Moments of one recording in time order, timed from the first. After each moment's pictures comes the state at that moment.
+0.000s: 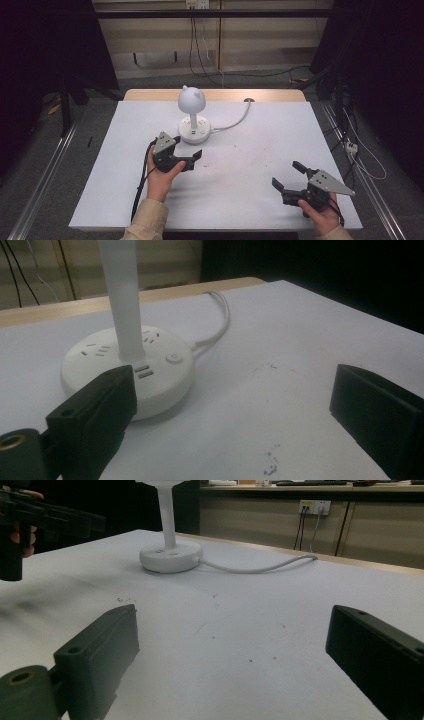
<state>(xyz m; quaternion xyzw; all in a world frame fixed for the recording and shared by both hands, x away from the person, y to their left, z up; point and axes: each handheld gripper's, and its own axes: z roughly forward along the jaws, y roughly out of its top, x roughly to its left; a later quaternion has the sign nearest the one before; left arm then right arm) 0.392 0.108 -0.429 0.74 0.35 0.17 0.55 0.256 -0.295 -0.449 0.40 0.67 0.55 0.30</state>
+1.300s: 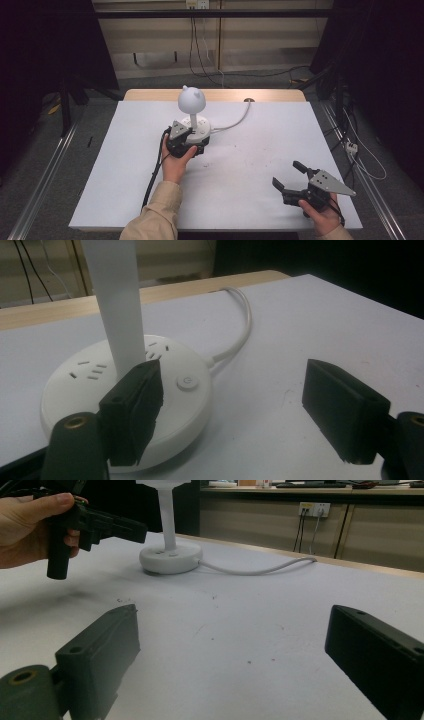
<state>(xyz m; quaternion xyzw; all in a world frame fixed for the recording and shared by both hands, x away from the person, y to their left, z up) 0.434 0.077 -0.439 0.74 0.37 0.18 0.53 0.256 -0.296 -0.448 0.40 0.67 0.55 0.30</state>
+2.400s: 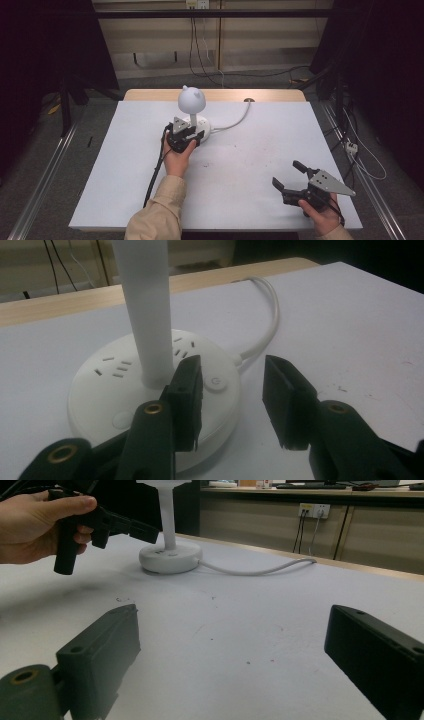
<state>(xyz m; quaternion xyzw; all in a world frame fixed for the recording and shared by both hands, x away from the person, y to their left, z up) 0.448 0.073 -0.439 0.75 0.39 0.20 0.50 0.256 -0.296 -0.448 0.40 0.67 0.55 0.30</state>
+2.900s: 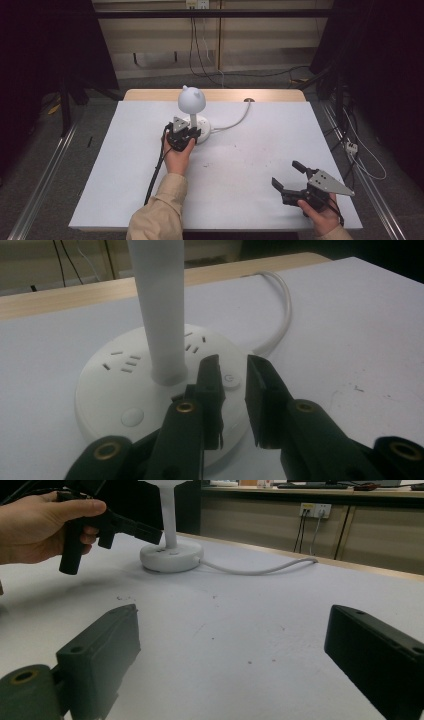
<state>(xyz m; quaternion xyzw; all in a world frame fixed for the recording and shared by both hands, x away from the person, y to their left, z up) 0.454 0.074 -0.444 0.75 0.40 0.20 0.49 0.257 -0.295 -0.448 0.40 0.67 0.55 0.30</state>
